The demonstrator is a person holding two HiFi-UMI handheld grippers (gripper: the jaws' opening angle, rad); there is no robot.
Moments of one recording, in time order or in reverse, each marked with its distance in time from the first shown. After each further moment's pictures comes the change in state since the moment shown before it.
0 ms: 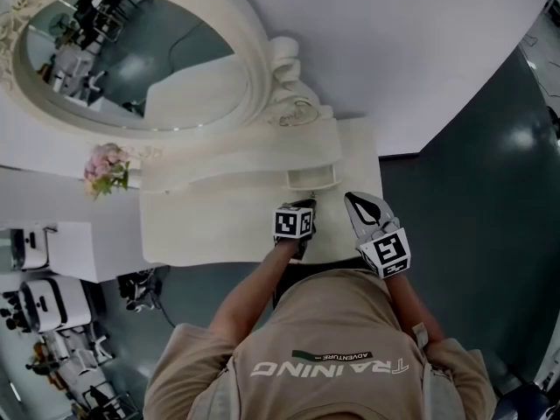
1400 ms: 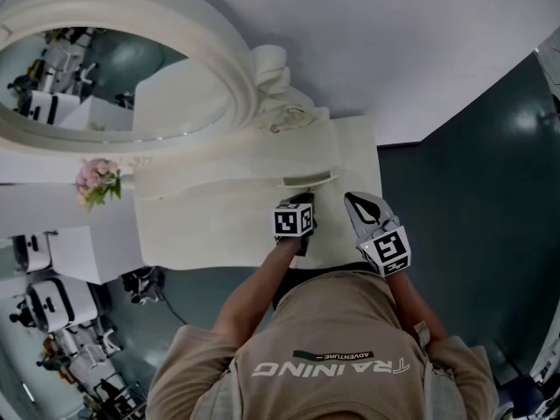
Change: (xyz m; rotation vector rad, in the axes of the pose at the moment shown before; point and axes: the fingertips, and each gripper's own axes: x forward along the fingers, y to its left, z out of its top) left arm 0.019 0.011 0.029 -0.065 0.000 0.065; right arm 0.026 -0.030 -0.024 0.078 0.088 0.035
